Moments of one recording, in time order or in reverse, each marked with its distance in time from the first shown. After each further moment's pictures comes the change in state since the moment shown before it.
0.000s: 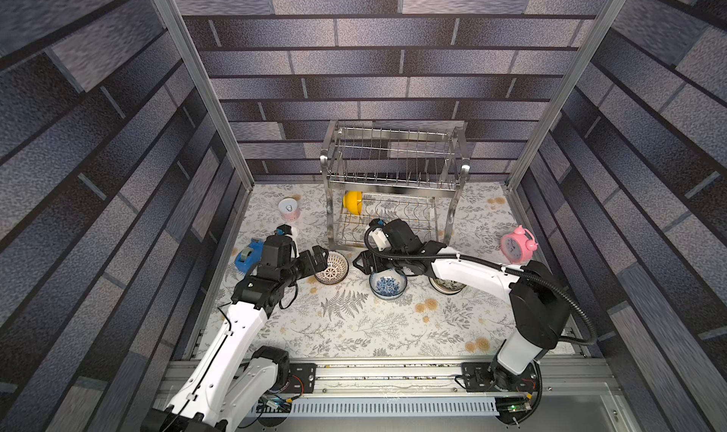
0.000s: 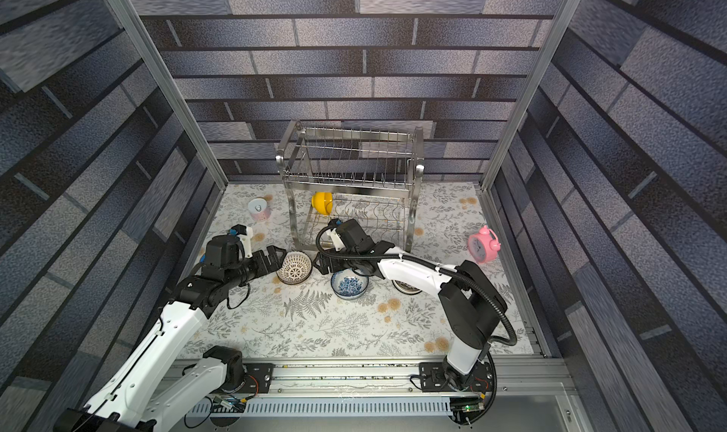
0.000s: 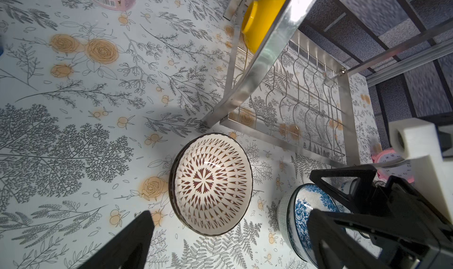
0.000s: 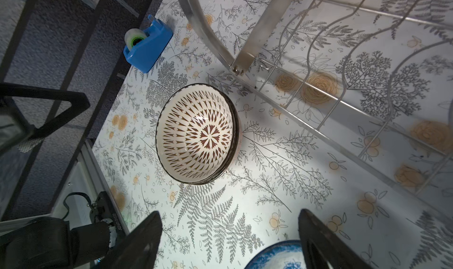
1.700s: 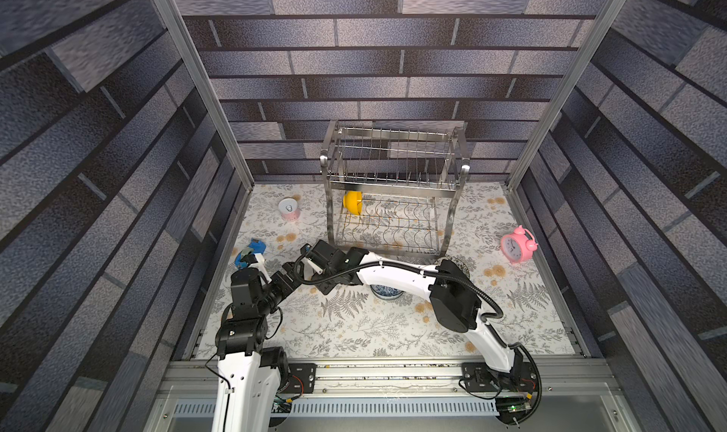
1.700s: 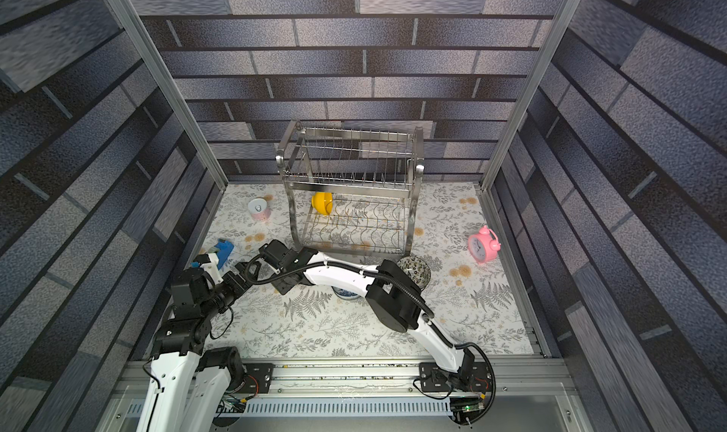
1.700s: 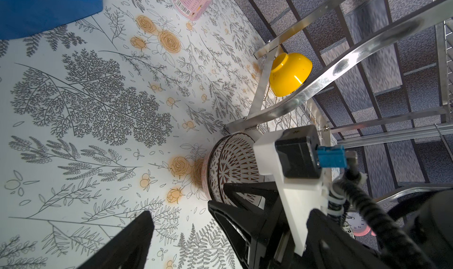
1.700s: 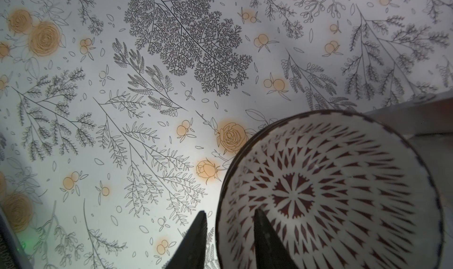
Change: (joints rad) left arm 0.322 -0.361 -0.201 -0.055 0.200 -0.142; right arm 0.280 0.570 0.738 -0.421 0.275 -0.255
